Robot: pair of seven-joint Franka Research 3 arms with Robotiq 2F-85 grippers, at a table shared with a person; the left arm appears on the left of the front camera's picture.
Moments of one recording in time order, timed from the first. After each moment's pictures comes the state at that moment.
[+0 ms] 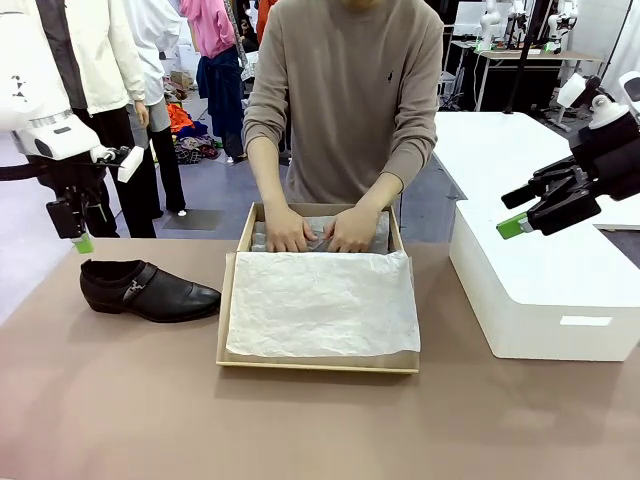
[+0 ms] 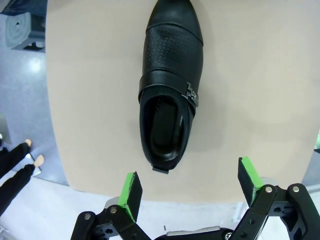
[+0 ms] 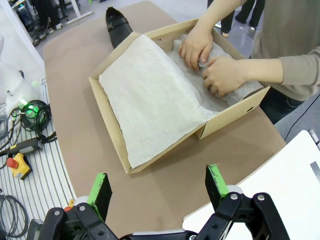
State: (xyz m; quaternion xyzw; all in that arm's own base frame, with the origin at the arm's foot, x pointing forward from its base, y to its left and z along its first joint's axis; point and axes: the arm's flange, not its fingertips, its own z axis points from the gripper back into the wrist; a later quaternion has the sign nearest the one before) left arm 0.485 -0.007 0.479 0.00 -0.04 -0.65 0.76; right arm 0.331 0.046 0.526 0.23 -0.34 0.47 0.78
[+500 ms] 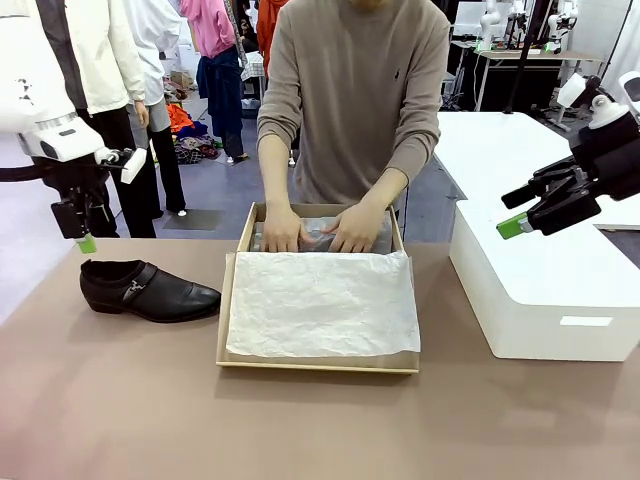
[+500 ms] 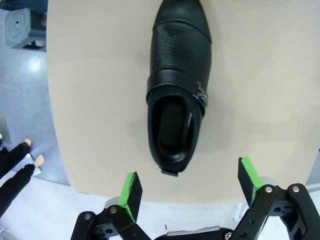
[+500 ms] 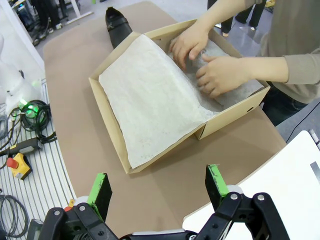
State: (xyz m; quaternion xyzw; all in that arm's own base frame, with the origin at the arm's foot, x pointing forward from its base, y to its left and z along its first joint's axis) left arm 0.501 -0.007 0.469 0.00 -0.03 -0.65 0.76; right arm 0.331 0.046 0.526 0.23 -0.34 0.47 0.78
